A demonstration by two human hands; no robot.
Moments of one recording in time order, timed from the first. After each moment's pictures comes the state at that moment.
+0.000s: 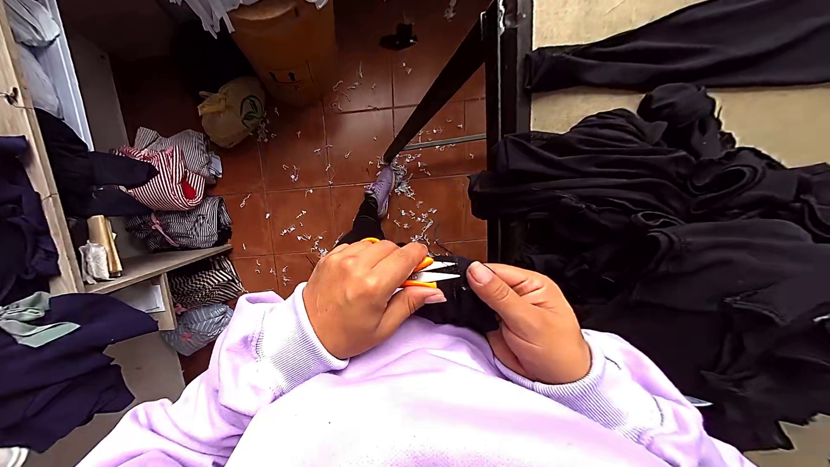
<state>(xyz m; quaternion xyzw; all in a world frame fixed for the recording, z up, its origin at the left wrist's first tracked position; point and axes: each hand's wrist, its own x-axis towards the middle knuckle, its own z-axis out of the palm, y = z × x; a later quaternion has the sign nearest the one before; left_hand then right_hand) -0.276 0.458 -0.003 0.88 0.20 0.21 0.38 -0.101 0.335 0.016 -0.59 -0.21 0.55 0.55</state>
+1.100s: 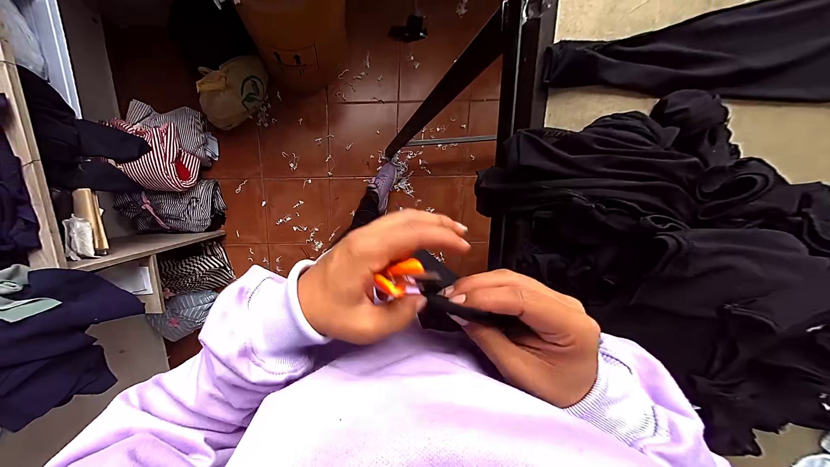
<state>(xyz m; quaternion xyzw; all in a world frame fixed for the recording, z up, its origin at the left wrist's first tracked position) -0.276 0.469 -0.014 0.71 0.09 0.27 0.64 -0.090 0.326 0.010 -0.53 -0.59 0.37 0.49</state>
